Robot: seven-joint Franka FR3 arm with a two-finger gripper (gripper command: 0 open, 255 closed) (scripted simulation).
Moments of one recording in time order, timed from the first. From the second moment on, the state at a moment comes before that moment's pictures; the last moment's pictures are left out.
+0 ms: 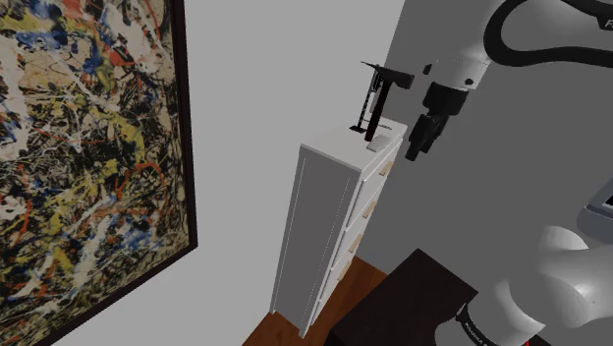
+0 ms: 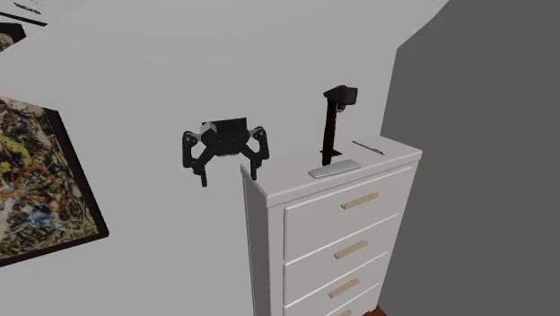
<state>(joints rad) 0.01 -0.78 0.04 -2.36 0.05 1.60 -0.06</state>
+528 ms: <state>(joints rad) -0.06 -0.55 0.06 -2.25 0.04 1.72 0.10</state>
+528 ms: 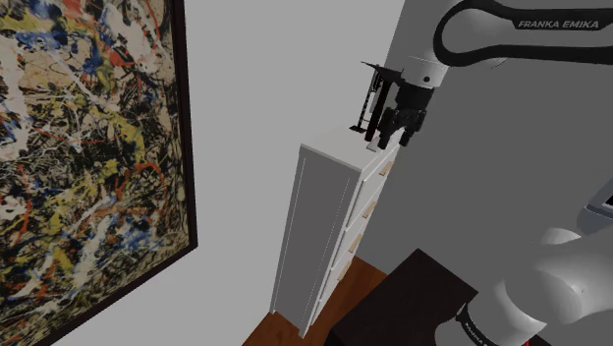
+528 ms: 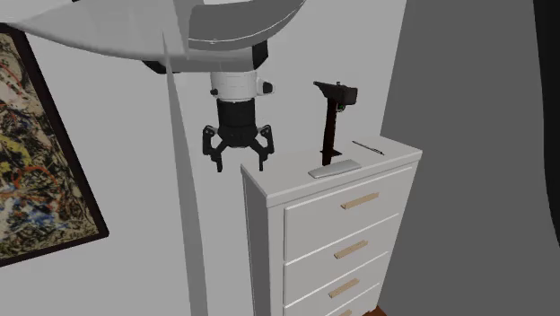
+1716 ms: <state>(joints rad) -0.24 0.01 -0.01 -1.84 -0.01 1.87 0.54</state>
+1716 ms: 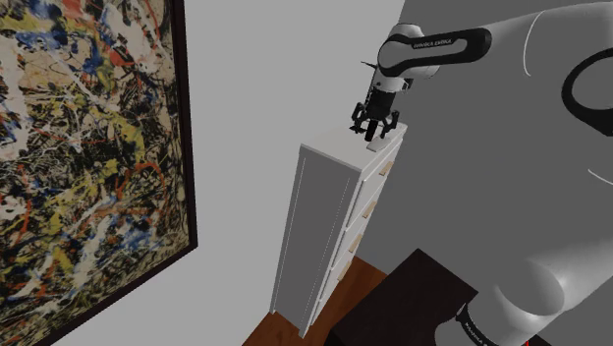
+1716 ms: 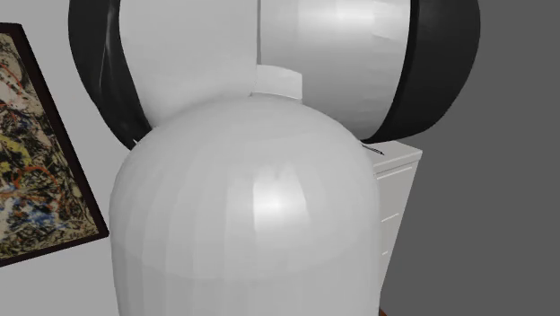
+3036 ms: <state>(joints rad) -0.37 0.38 -0.14 -1.53 0.03 1.91 0.80</state>
